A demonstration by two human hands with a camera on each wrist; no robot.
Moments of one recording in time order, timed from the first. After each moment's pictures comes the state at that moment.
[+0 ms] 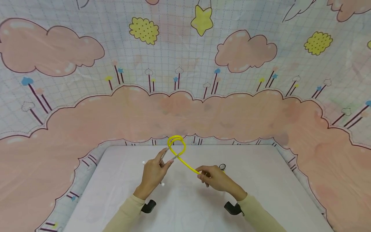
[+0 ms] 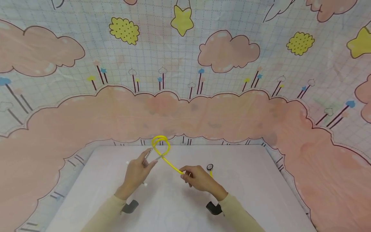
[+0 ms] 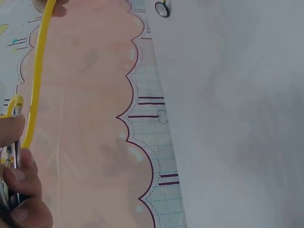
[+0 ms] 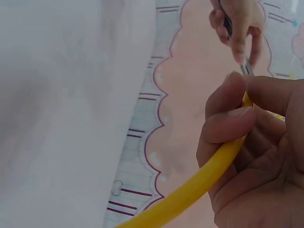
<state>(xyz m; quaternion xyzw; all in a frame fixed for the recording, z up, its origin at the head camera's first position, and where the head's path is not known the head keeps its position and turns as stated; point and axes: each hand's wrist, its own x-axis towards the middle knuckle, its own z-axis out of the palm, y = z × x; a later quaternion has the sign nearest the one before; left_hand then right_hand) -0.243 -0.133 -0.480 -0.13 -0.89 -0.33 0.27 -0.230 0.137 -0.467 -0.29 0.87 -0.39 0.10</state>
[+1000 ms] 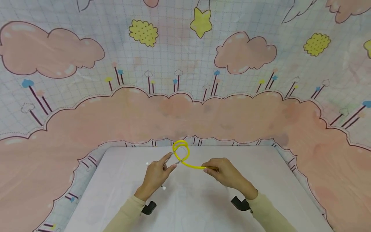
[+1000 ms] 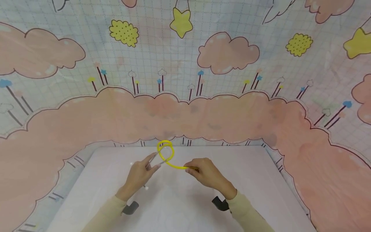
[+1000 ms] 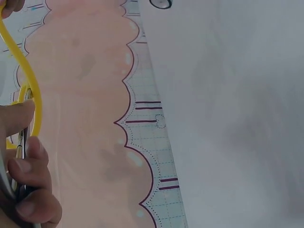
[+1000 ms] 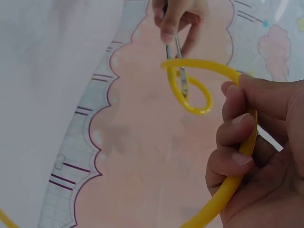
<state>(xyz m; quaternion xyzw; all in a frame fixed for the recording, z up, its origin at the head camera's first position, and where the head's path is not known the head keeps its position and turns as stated) -0.240 -0.128 -0.474 -0.15 -0.91 -0.34 0.20 -0.218 0.154 -0.412 -0.33 0.88 -0.34 -0.03</state>
